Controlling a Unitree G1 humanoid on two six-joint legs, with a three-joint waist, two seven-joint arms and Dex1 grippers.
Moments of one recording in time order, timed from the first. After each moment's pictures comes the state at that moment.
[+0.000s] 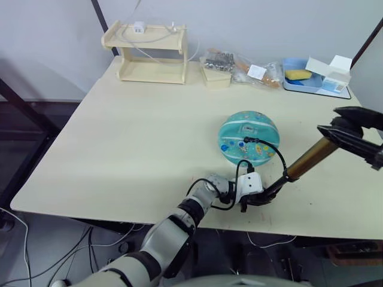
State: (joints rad) left arm -0.70 -0.11 -0.40 1.10 0.21 -0.38 -0.93; right arm 0.13 -1.05 -0.85 -0.81 1.33 0.89 0.31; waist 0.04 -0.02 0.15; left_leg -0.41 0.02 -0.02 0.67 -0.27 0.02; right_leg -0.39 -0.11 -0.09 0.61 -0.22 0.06
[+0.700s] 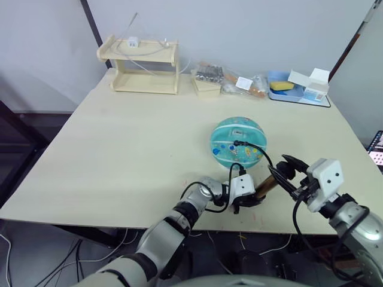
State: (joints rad) left arm -0.68 -0.09 -0.40 1.12 0.22 -0.36 -0.90; right arm 0.30 -0.62 -0.13 -0.69 0.49 0.34 0.38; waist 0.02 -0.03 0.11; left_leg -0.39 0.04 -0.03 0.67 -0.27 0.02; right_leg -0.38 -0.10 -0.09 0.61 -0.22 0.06
